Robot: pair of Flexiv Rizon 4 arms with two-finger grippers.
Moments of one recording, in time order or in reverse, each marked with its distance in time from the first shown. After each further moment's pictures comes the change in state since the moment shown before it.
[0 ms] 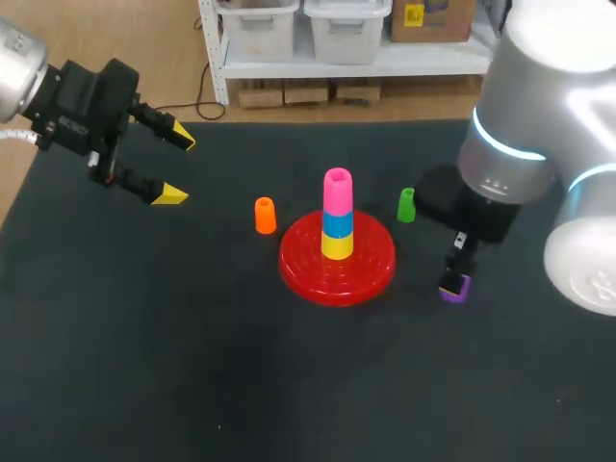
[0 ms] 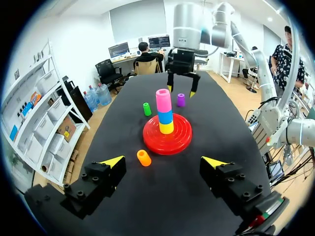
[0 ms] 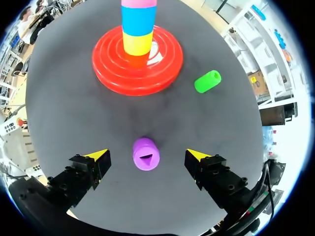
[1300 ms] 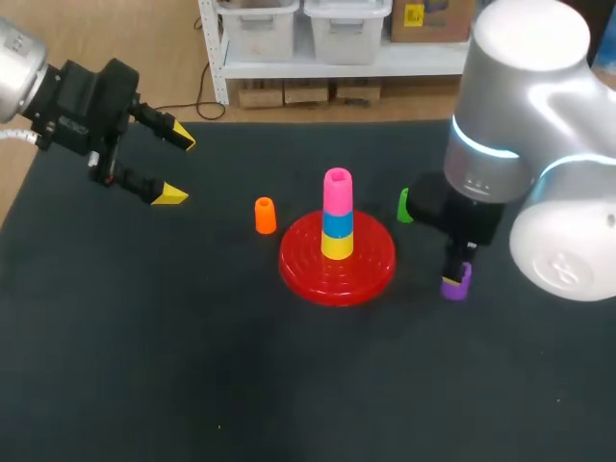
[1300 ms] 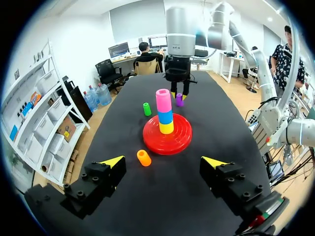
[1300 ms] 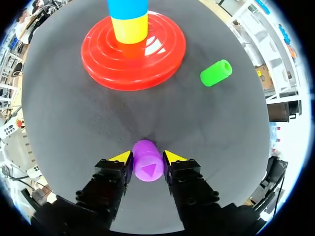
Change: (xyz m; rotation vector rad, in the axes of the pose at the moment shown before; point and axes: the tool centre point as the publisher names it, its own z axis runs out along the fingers) left arm 0.000 0.000 0.000 0.000 0.000 0.000; right arm 0.000 -0.004 0.022 -0.038 0.067 0.013
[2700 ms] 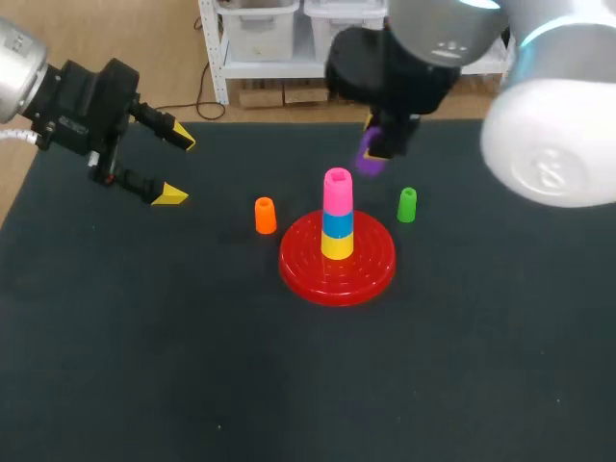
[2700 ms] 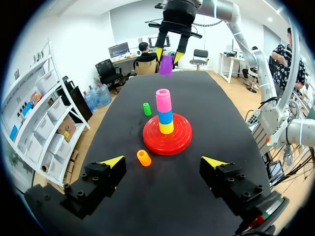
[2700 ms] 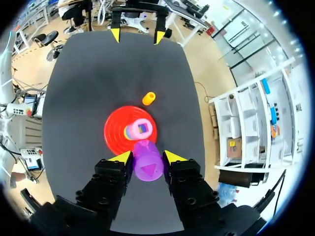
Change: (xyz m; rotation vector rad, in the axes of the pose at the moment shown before) left arm 0.000 0.000 0.000 0.000 0.000 0.000; right arm -0.137 0.007 -0.190 0.197 -0.267 -0.440
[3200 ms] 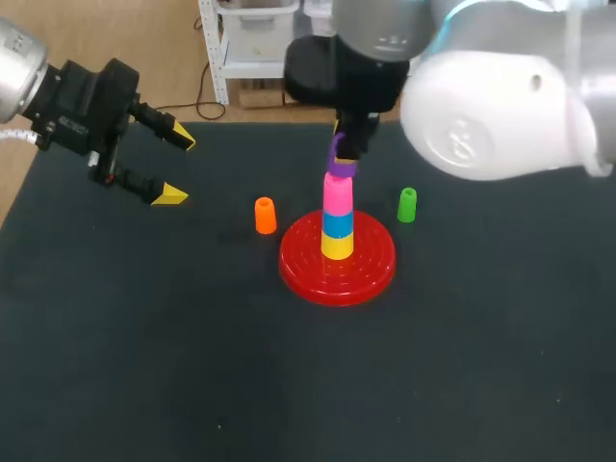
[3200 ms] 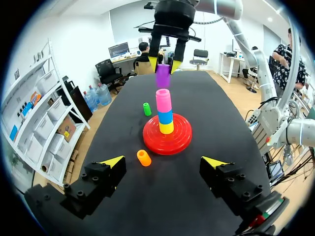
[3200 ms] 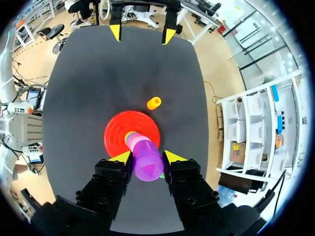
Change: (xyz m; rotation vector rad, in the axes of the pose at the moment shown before) left arm 0.000 0.000 0.000 0.000 0.000 0.000; right arm -0.029 -0.003 0.022 -0.062 0.055 -0.053
